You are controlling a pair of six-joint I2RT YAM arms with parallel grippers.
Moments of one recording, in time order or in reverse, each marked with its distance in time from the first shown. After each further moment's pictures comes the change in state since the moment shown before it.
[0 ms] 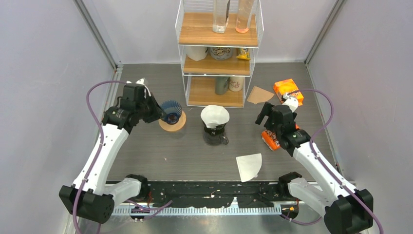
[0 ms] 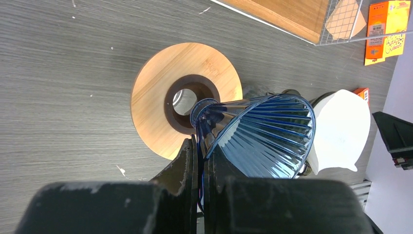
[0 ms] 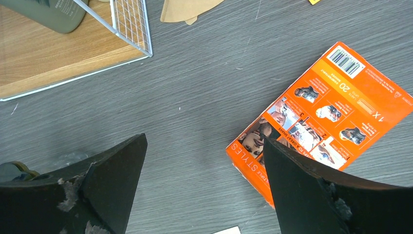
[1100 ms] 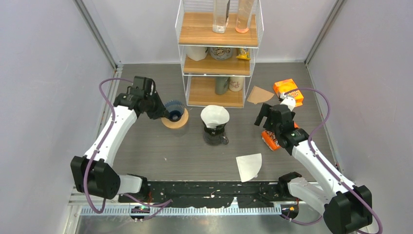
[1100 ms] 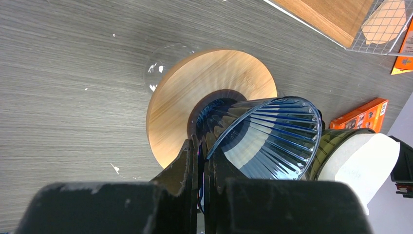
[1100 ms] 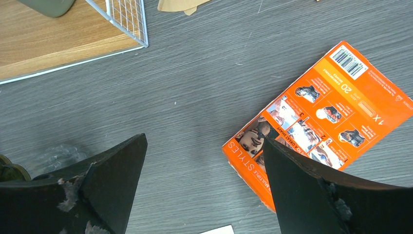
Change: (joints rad) left arm 0.026 0.230 0.050 -0.020 0.020 -0.045; right arm 0.000 0.032 0.000 0.003 -0.018 -0.043
